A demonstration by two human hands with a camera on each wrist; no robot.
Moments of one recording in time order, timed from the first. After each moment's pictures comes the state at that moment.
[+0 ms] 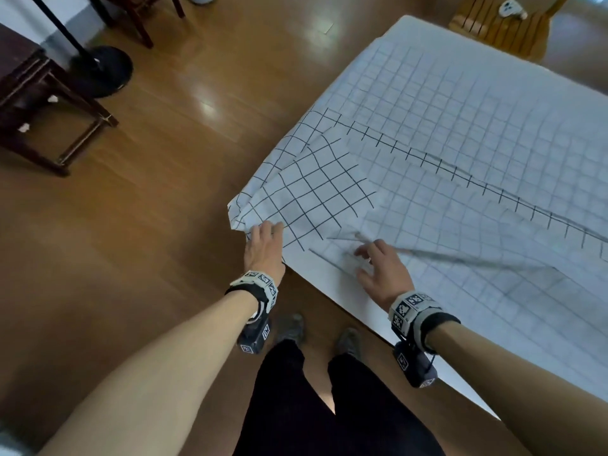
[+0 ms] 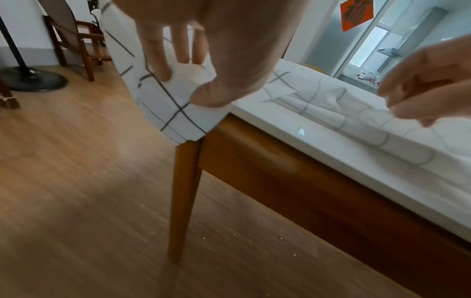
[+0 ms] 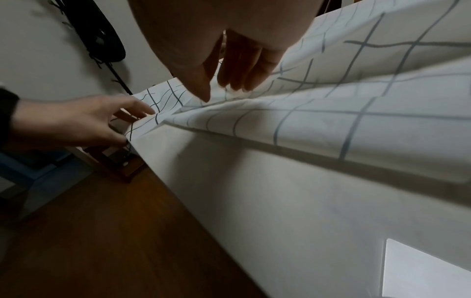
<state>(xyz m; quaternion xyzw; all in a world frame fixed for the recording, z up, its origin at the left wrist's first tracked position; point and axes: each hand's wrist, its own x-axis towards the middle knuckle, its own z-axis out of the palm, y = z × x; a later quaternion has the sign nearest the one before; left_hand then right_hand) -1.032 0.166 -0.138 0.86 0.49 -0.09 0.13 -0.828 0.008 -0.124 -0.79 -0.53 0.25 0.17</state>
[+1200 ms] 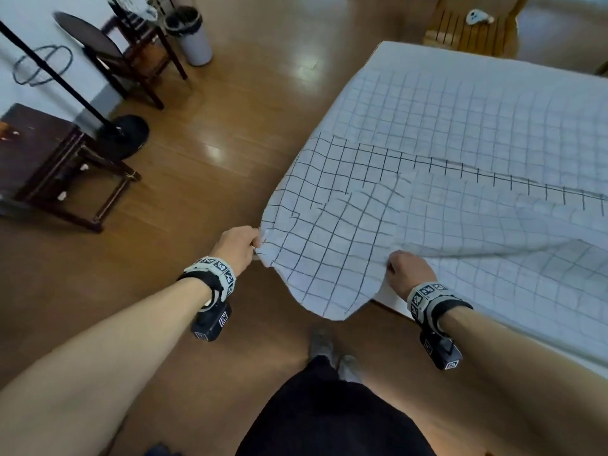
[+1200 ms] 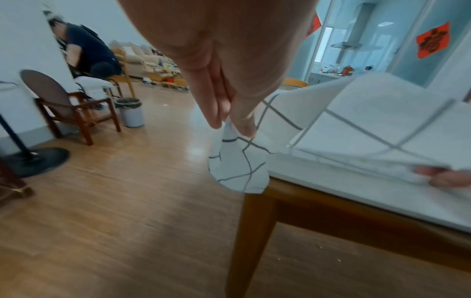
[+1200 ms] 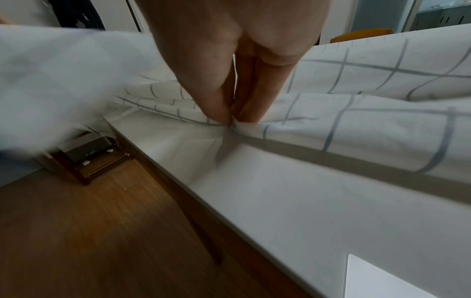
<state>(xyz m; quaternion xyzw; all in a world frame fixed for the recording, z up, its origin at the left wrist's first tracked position) -1.133 0.262 -0.053 0.88 0.42 -0.09 0.19 -0.862 0.015 -0.110 -0.87 -0.44 0.24 0.00</state>
